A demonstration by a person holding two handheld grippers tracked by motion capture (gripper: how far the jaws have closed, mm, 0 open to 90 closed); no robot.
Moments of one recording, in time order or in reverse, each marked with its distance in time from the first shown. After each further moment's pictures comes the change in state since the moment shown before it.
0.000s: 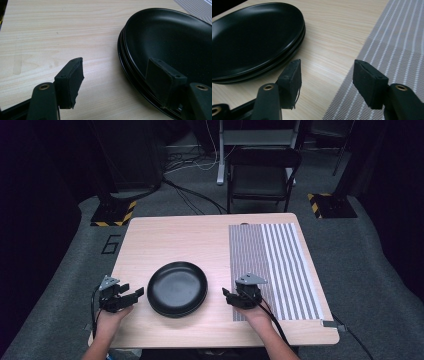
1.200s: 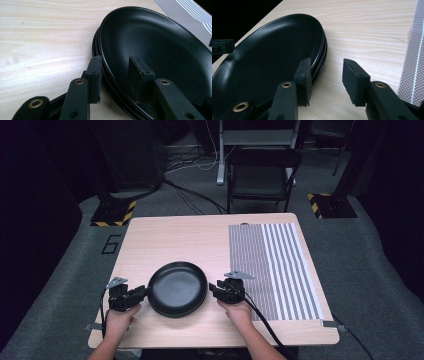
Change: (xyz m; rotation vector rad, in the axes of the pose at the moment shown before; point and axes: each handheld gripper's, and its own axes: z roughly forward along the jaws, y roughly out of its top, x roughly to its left) left arm -0.015 -0.003 0.016 0.021 -0.134 -0.105; right arm 0.022 0.006 0.044 -0.020 0.090 0.217
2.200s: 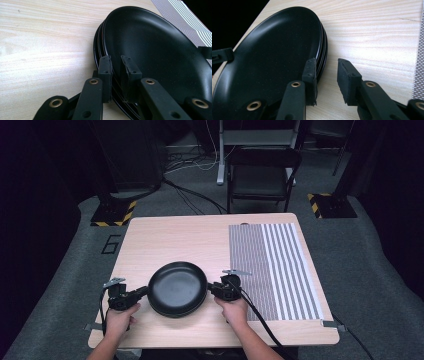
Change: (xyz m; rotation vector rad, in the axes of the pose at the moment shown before) left arm 0.007 -0.001 0.003 0.004 -0.031 -0.093; right arm 0.001 0.005 0.012 0.080 -0.009 0.161
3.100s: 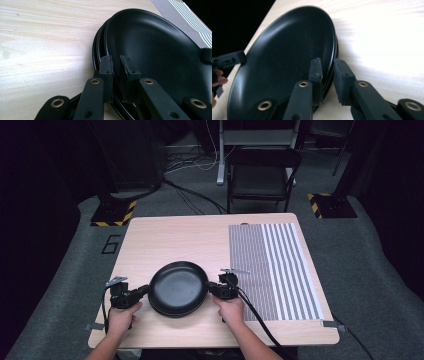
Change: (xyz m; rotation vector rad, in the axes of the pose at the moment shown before) left arm -0.004 0.003 0.007 -0.013 0.020 0.006; right arm 0.005 0.004 0.005 0.002 0.035 0.063
